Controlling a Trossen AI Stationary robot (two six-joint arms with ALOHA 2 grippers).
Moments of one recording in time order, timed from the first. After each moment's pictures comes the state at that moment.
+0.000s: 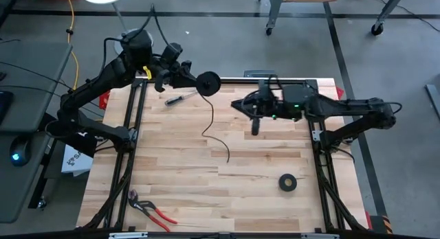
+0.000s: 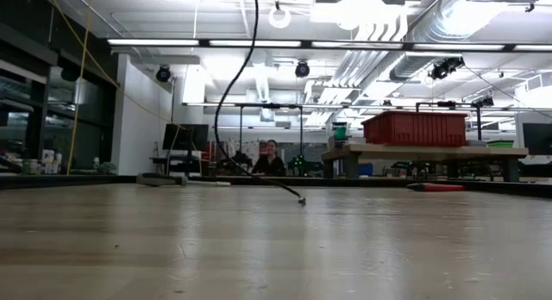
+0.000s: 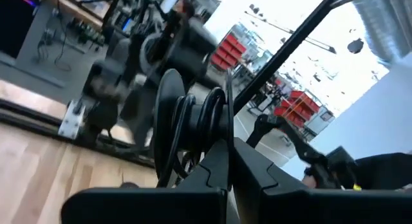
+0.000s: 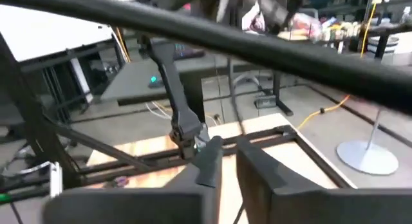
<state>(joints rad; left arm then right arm) 0.49 1.30 1.55 -0.25 0.85 -0.64 0.01 1.30 1.26 -0.07 0.17 0.12</state>
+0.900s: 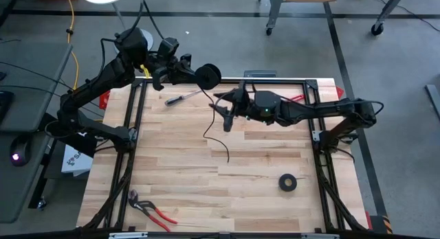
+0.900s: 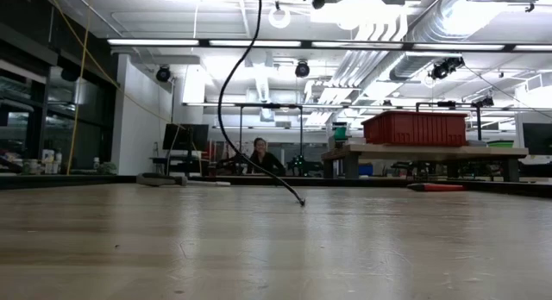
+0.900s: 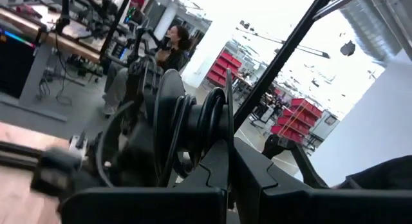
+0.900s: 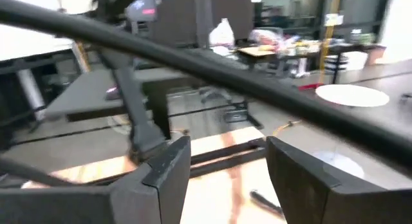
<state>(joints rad) 0.49 1.30 1.55 -0.13 0.83 -0.63 -0.02 1.55 1.26 0.25 0.28 0.06</state>
